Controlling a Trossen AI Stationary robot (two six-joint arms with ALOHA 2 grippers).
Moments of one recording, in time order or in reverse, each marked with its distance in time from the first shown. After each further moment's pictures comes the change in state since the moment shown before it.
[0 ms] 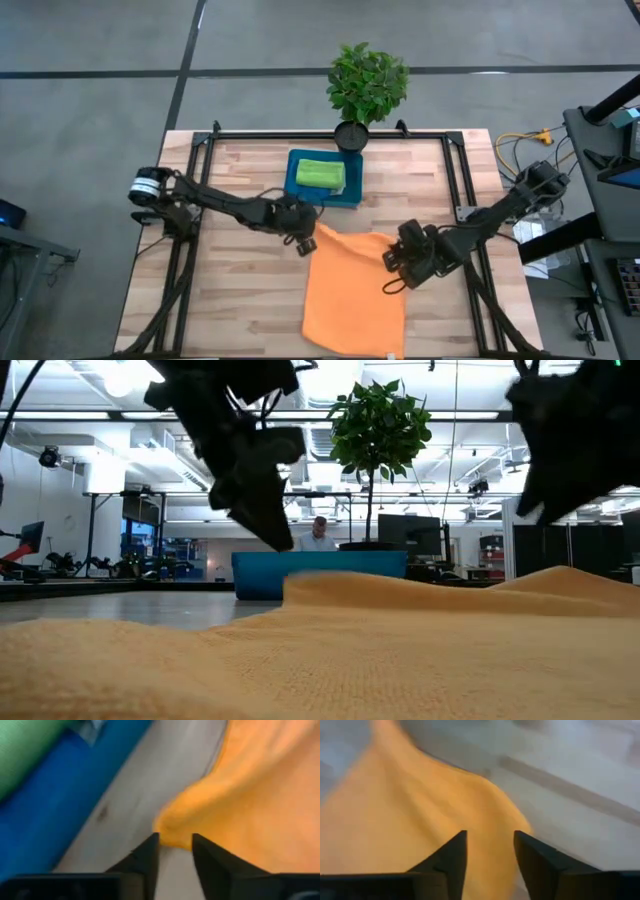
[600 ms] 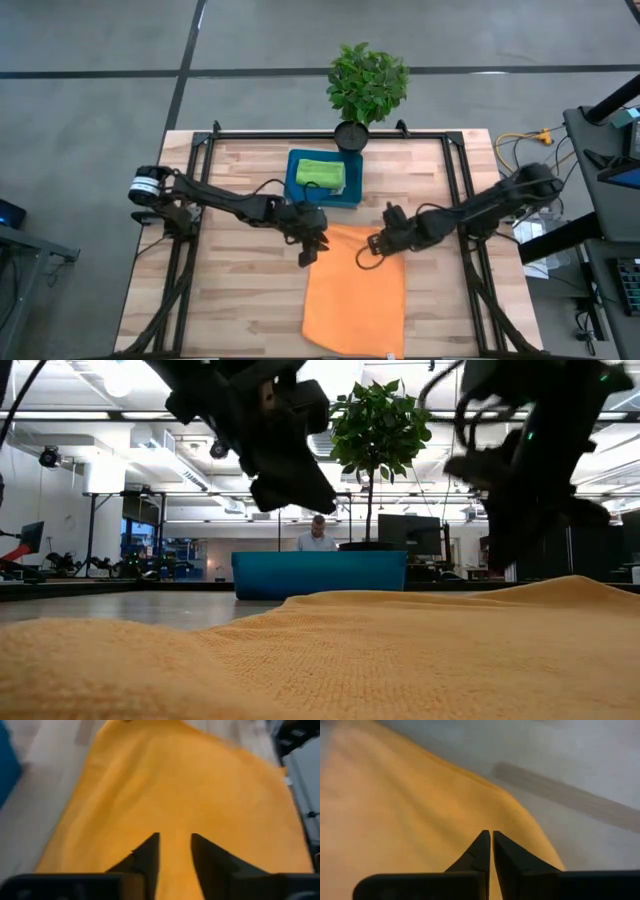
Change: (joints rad) left arm 0.030 -0.009 -0.008 0.278 0.442 0.163; right arm -0.277 0.055 -0.058 0.223 -0.203 -0.180
